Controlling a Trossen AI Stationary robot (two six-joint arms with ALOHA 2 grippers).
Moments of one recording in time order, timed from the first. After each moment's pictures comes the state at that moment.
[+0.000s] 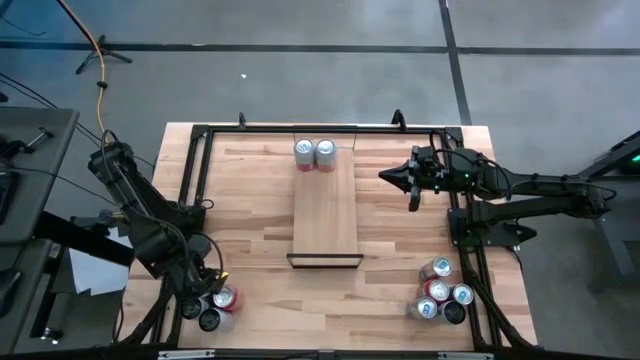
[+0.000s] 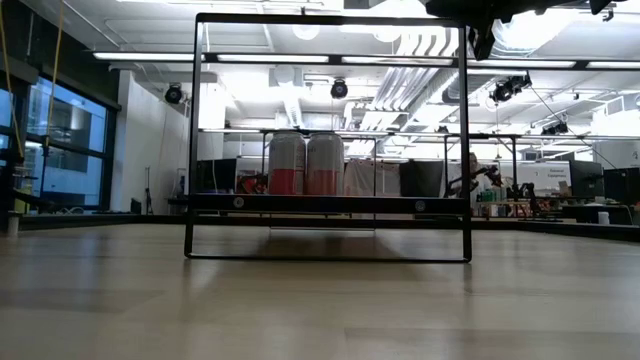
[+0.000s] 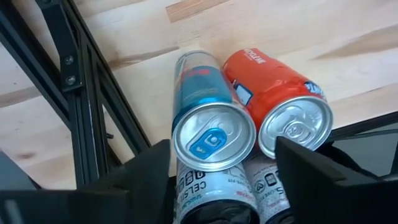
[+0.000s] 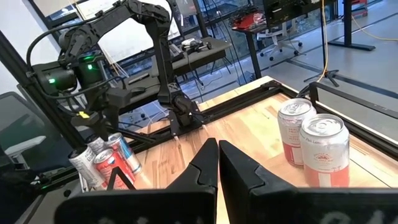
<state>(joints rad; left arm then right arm) -0.92 1.25 1.10 -1.21 0.07 -2.19 -0.12 0.77 0.67 0.01 0.02 0.34</state>
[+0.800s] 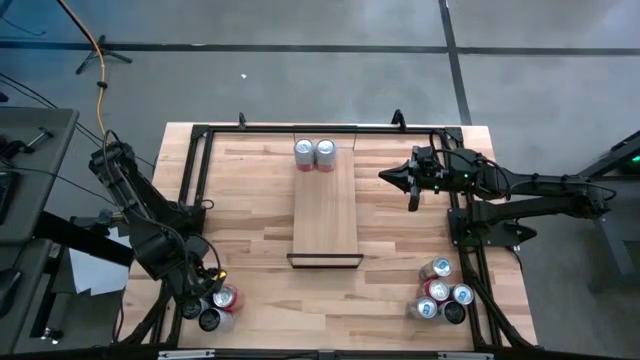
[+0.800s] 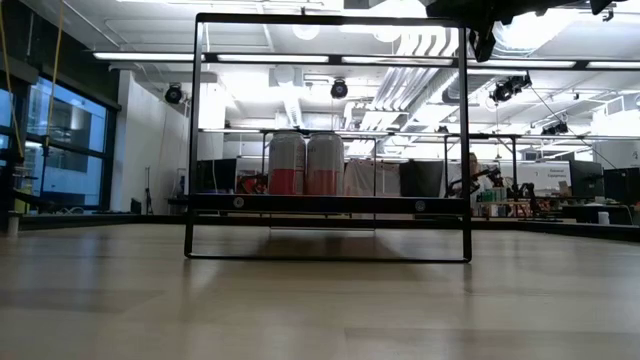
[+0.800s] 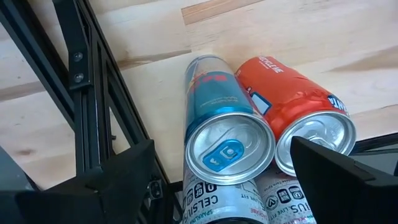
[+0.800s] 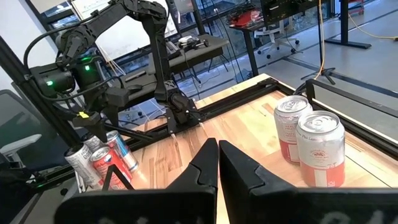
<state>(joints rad) -0.95 1.25 1.06 -1.20 0.07 -2.27 -0.12 0.77 0.67 0.00 0.02 0.34</state>
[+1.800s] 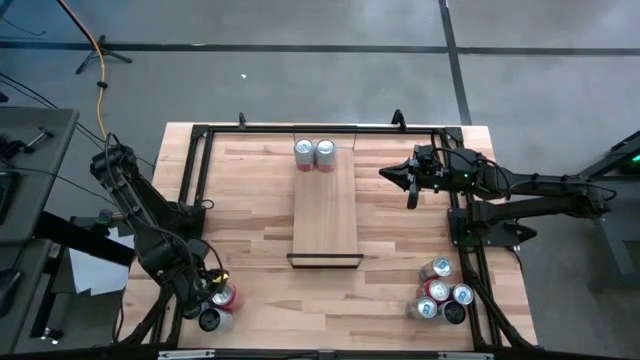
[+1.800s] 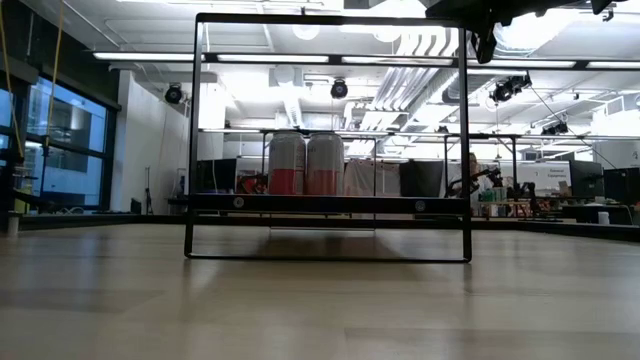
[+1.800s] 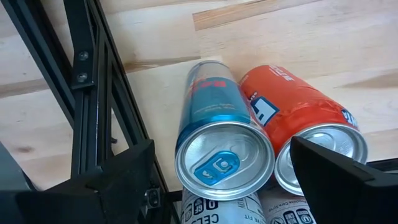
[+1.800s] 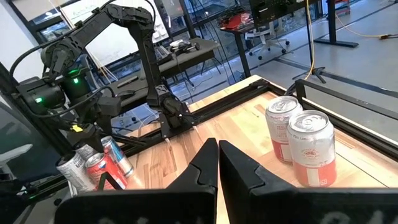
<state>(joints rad) -0.95 1.30 1.06 -1.21 0.07 -2.32 -0.12 0.77 0.67 0.00 0.06 0.37</state>
